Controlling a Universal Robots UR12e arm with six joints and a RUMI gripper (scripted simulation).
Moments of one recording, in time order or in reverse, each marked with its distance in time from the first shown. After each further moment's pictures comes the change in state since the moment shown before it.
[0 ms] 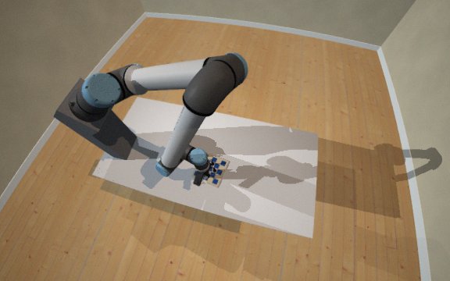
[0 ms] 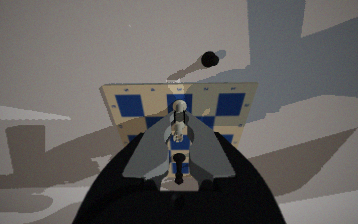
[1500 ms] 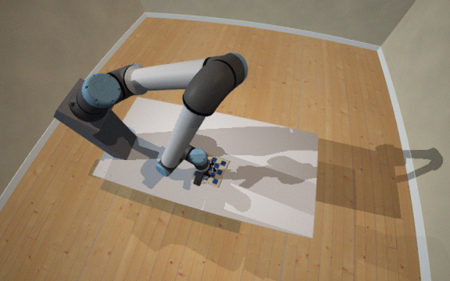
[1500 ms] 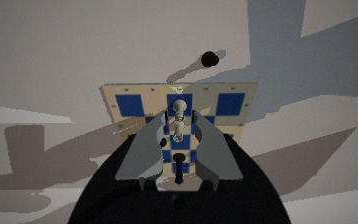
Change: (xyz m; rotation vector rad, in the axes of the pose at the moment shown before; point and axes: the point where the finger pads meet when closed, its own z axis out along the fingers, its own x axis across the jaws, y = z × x) arm 0.000 0.000 0.000 0.000 0.000 0.000
